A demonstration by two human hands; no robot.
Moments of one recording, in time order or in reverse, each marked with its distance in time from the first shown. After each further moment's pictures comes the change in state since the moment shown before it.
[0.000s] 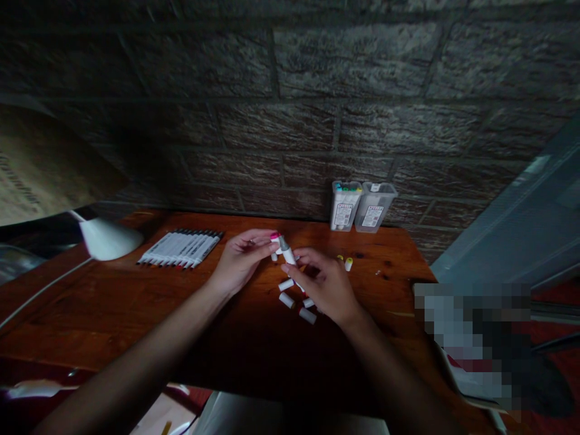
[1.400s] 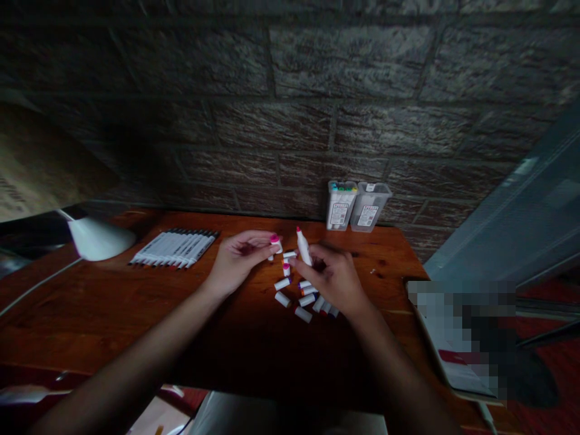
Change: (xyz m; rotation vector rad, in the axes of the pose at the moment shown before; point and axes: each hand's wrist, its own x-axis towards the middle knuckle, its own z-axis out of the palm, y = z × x) left_hand -0.004 0.006 0.004 0.199 -0.005 0.052; right_hand 0.003 -0.004 -0.026 -0.363 0.097 -0.176
